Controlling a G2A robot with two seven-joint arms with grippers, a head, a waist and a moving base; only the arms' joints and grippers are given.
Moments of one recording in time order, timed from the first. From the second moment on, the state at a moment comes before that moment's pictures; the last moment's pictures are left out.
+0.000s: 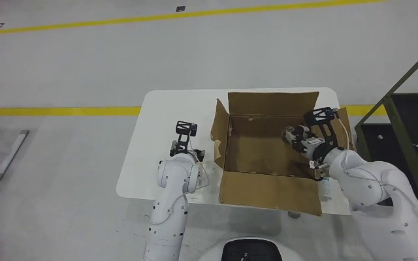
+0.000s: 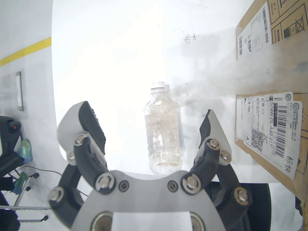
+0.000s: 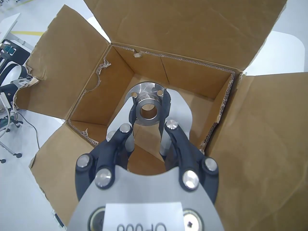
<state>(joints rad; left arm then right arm) 1.03 -1.56 -1.31 -1.58 1.77 -0.02 -1.09 -1.31 -1.30 1.53 -1.98 -0.95 0.00 0.88</state>
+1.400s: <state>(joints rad) 1.03 -1.56 -1.31 -1.58 1.77 -0.02 -1.09 -1.59 -1.24 1.86 -1.85 -1.21 -0.12 0.99</state>
